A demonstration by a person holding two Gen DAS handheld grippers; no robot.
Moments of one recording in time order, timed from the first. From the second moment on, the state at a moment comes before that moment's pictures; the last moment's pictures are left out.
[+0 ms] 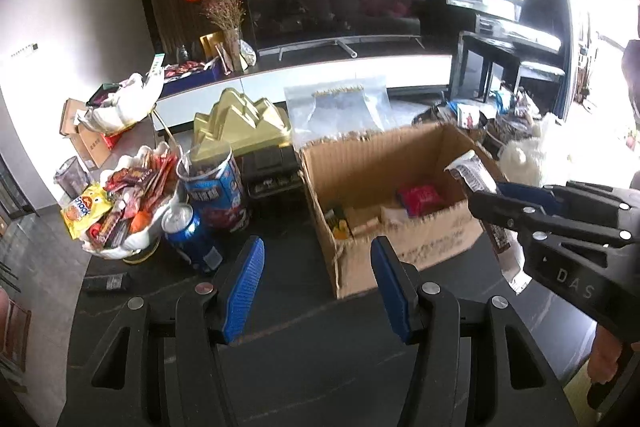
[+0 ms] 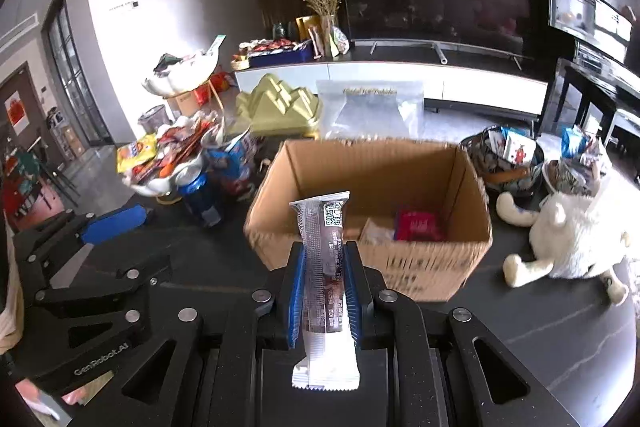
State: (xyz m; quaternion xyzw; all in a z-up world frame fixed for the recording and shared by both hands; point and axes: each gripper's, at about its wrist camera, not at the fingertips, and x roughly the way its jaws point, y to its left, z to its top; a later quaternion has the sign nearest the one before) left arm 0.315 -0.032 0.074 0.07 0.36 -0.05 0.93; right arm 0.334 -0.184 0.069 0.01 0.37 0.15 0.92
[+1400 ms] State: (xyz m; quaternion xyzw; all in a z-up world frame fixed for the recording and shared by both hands) left arm 0.252 -0.025 0.100 0.08 0.28 0.01 0.96; right arm 0.283 -0.204 0.086 0.00 0.32 0.08 0.94
